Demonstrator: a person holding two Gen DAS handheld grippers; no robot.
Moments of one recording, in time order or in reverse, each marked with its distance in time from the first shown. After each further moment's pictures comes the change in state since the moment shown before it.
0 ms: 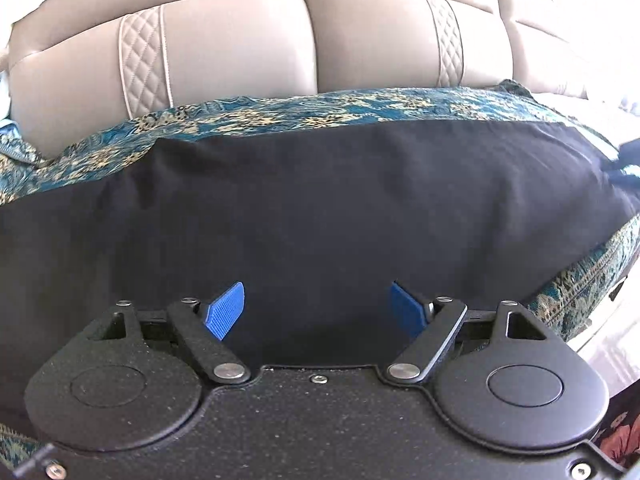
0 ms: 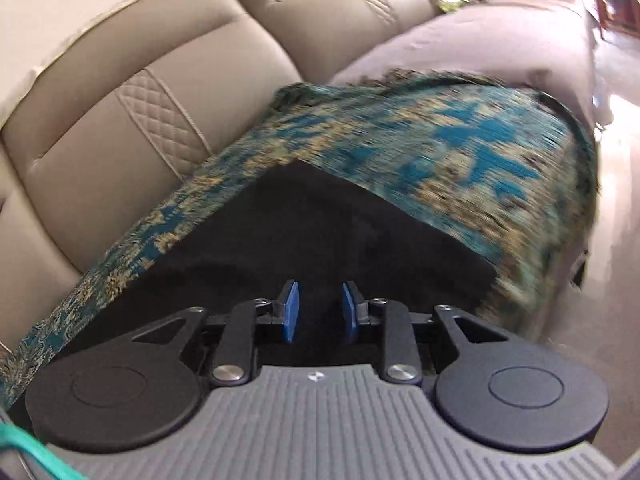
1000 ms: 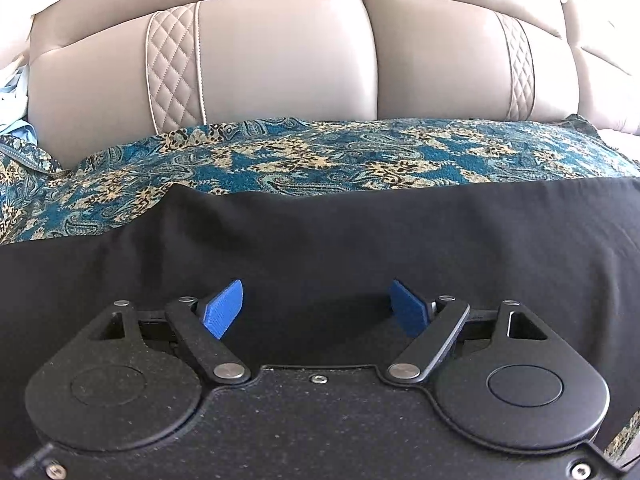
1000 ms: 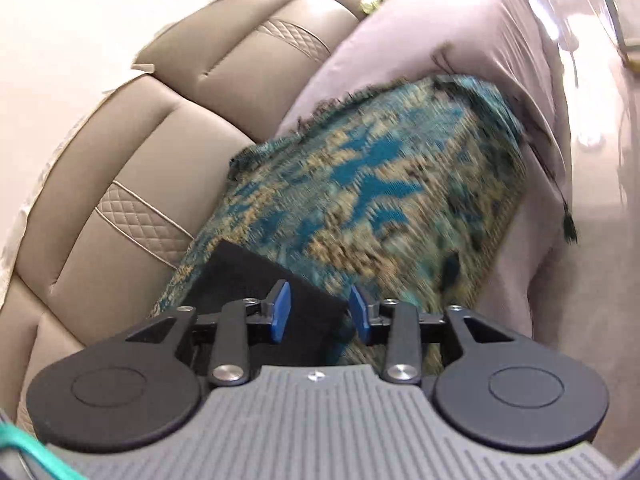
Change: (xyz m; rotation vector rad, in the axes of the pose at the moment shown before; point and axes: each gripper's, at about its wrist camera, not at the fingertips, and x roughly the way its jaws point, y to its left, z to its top) left arm 0.082 0.026 0.064 -0.098 -0.026 0.122; right arm -0.037 -0.116 0.005 0.359 -0.084 0.087
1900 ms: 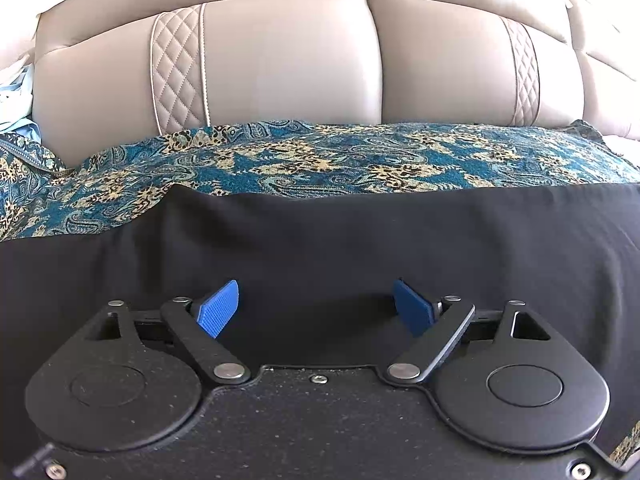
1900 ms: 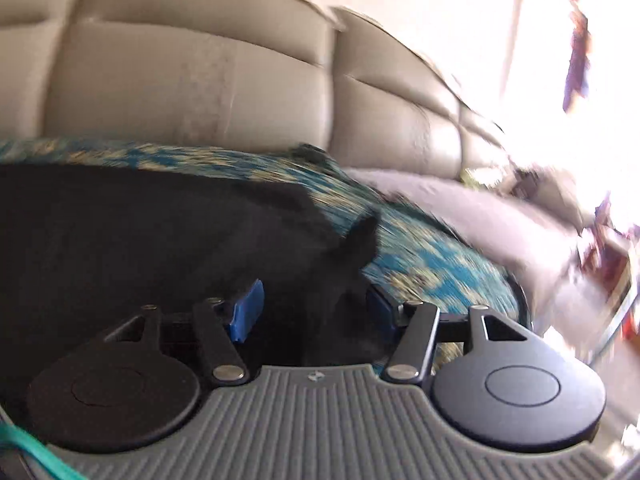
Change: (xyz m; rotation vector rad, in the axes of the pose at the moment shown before) left arm 0.002 -0.002 -0.001 -0.016 -0.014 0.013; right arm 0.033 0.112 -0.111 -0.973 -0.219 -0.280
